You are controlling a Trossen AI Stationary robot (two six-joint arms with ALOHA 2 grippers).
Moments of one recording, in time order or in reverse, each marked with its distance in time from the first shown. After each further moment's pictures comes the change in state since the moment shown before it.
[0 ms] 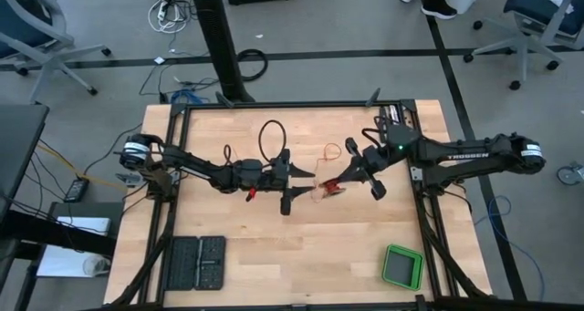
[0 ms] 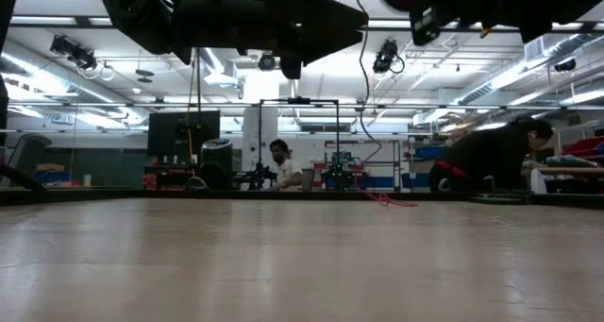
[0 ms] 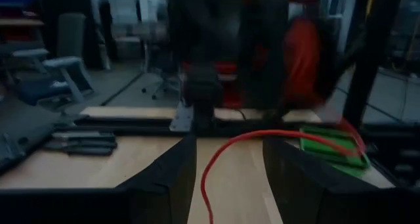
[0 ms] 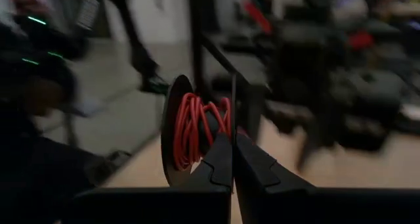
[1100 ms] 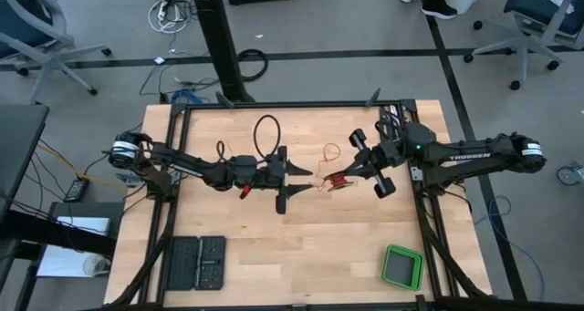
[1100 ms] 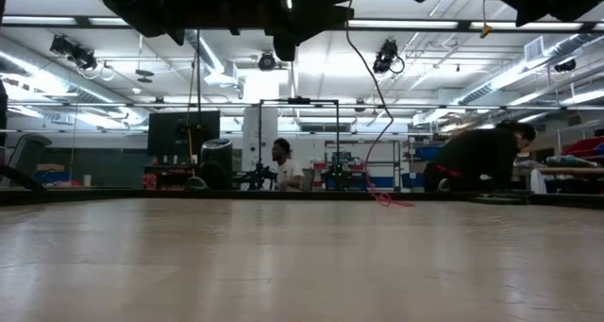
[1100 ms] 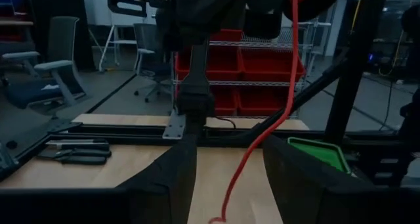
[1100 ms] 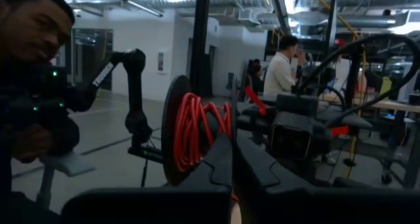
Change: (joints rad) left arm -0.006 -0.095 0.000 -0.083 0.022 -0.018; right arm 0.039 -0.017 0.000 0.338 0.021 0.050
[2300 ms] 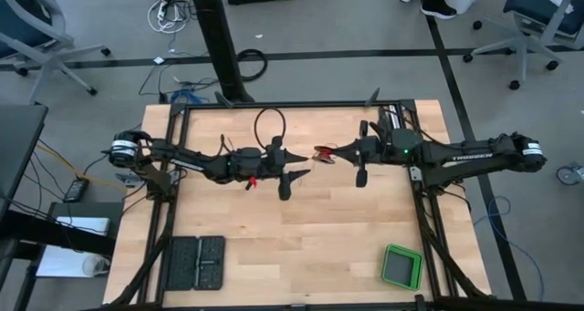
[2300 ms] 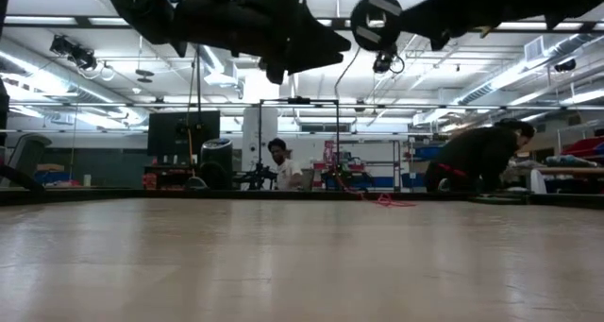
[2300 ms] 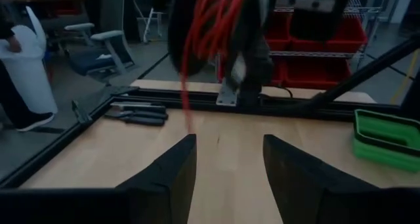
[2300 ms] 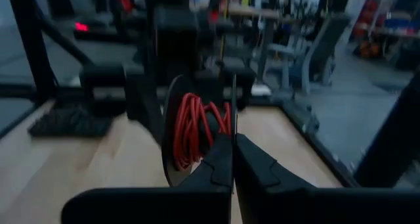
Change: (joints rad) left arm 0.086 -0.001 0.000 -0.132 -0.092 0.017; right arm 0.034 -0.033 0.000 -0.362 0.587 -0.111
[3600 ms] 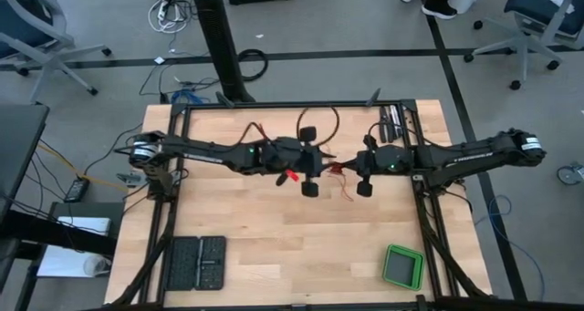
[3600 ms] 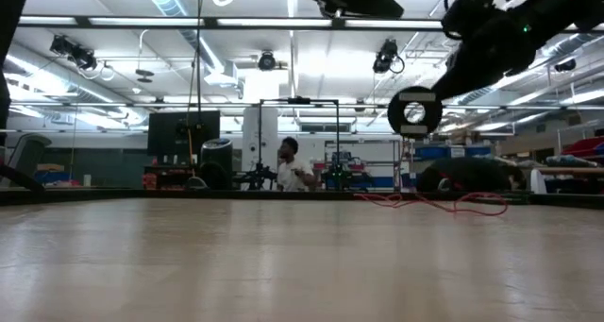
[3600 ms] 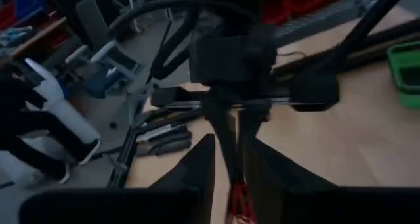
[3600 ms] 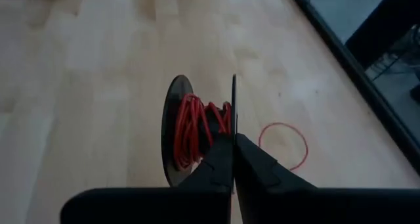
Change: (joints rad) left arm -0.028 0.148 0.605 -0.646 -0.057 0.412; right arm 0.105 0.005 -0.001 -0.487 0.231 0.073
